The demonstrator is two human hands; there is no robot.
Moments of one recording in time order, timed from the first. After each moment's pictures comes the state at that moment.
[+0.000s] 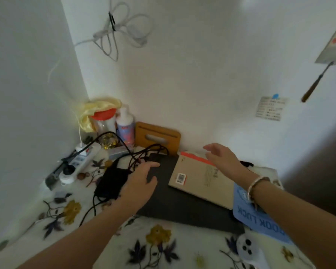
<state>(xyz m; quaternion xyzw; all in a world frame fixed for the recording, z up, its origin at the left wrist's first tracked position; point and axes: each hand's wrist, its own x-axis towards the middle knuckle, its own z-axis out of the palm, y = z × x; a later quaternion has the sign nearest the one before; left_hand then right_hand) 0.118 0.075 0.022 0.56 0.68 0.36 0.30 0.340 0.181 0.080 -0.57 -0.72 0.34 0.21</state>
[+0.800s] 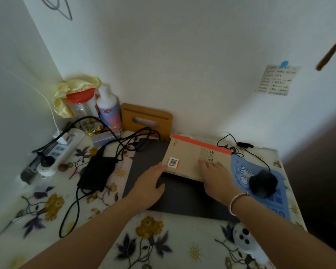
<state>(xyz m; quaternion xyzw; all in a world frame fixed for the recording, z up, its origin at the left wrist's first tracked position) 0.155 0.106 -0.041 0.64 0.67 0.16 0.34 0.373 0.174 -0.039 -0.50 -0.86 0.01 -0.08</state>
